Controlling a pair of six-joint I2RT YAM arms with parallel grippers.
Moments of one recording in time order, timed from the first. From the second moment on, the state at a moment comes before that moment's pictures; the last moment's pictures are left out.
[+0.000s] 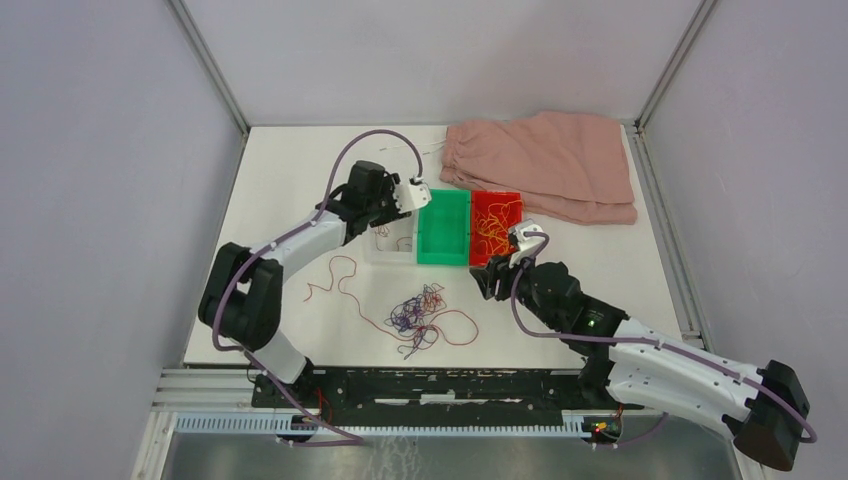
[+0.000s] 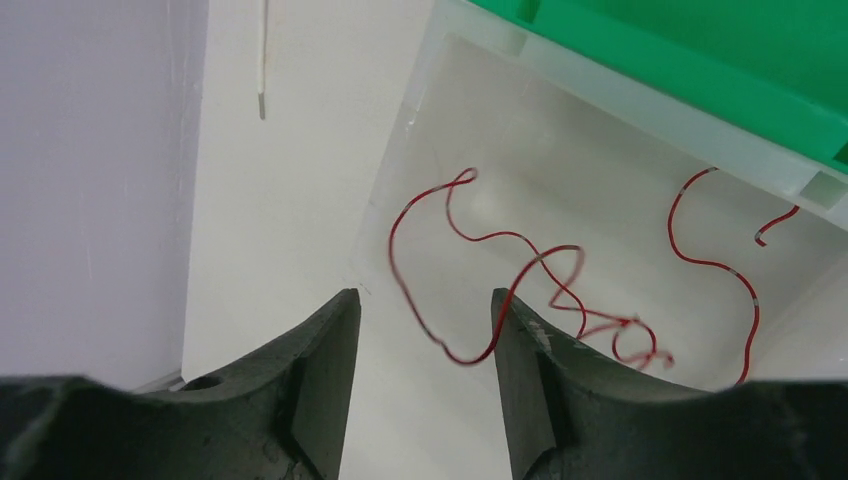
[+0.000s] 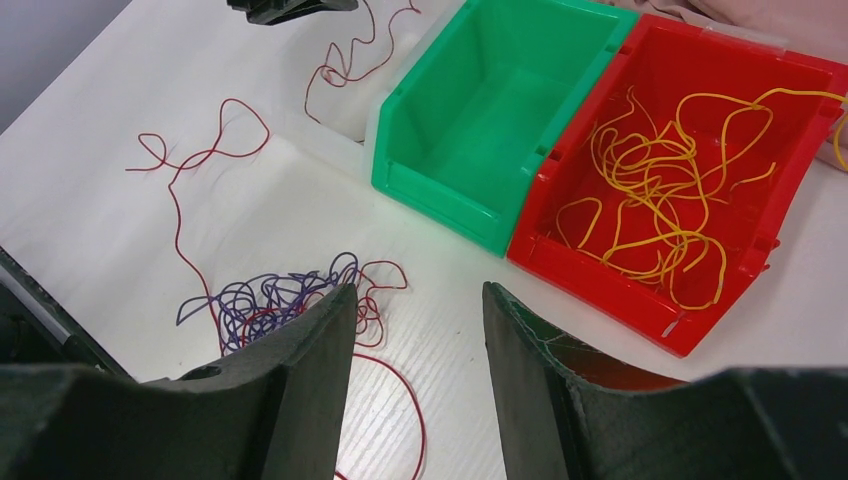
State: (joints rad) left arm -0.46 1.63 1.03 -0.10 -0.01 0.94; right arm 0.95 0.80 0.47 0.06 0.31 0.33
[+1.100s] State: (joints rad) left arm -0.43 1.19 1.18 -0.99 0.56 0.97; right arm 0.97 1.24 0.48 0.07 0.04 0.37
